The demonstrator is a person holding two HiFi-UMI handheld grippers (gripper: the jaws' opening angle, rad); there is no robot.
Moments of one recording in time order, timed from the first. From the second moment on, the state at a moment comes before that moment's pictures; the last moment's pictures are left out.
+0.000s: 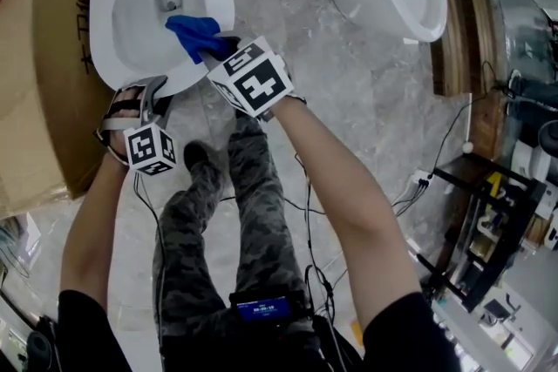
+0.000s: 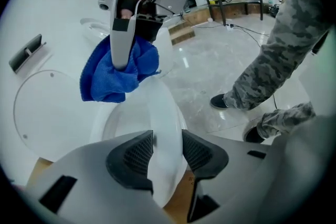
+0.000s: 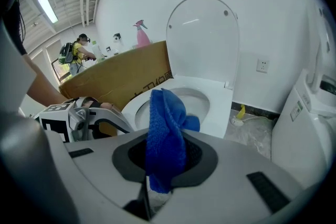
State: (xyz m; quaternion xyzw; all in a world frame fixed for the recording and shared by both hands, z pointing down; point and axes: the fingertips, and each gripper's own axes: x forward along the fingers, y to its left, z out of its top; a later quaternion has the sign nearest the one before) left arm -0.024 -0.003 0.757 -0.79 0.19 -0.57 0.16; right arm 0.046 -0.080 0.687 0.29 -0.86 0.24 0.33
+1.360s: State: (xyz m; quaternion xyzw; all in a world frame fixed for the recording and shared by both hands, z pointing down) left arm -0.048 -0.281 0.409 -0.76 0.34 -0.54 0.11; right arm 0.043 -0.279 0.383 0.24 -0.91 0.11 0.31
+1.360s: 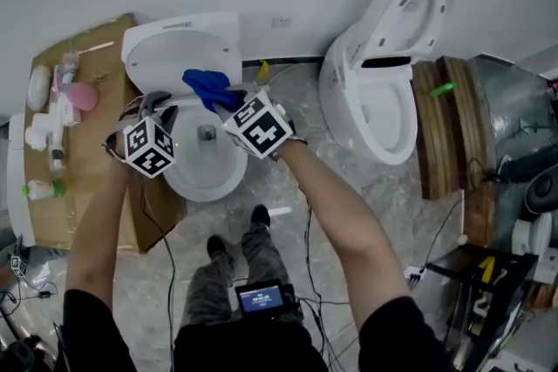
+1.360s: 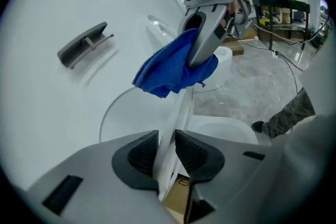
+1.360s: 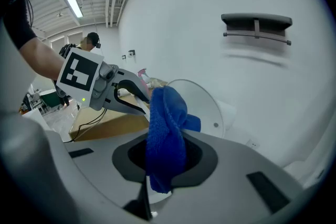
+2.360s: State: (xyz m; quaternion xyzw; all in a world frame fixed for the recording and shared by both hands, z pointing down) left arm -0.073 -0.429 0.373 -0.79 0.36 -0.48 0.11; right arm -0.023 -0.406 0.391 0.26 -0.91 0.12 0.30
